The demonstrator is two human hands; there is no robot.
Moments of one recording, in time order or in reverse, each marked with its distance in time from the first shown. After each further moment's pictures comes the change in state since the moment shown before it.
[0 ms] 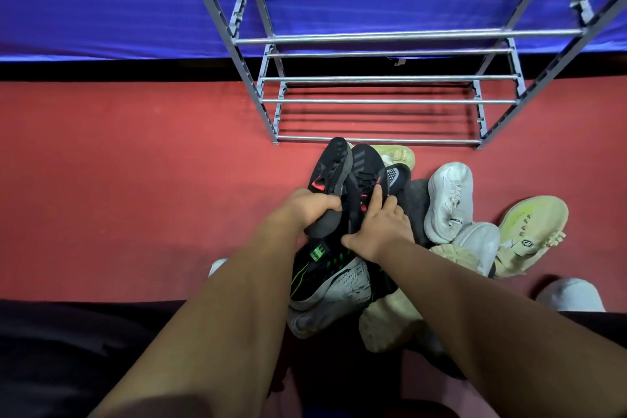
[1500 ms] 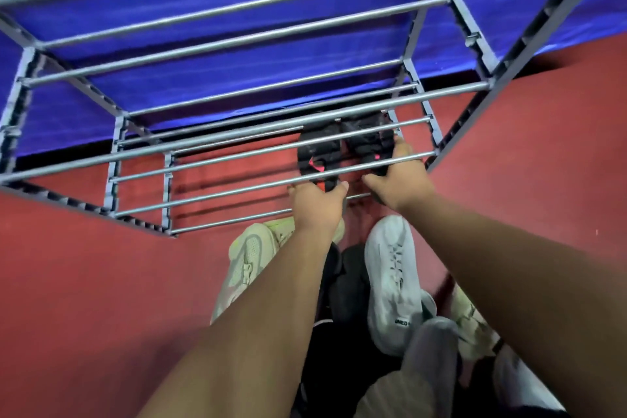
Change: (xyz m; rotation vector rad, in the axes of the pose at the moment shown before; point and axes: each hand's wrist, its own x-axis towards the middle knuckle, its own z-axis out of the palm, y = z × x) left_hand 0.166 0.189 0.175 0.122 0.314 0.329; right_hand 0.222 0.174 -0.152 0.518 0.435 0.087
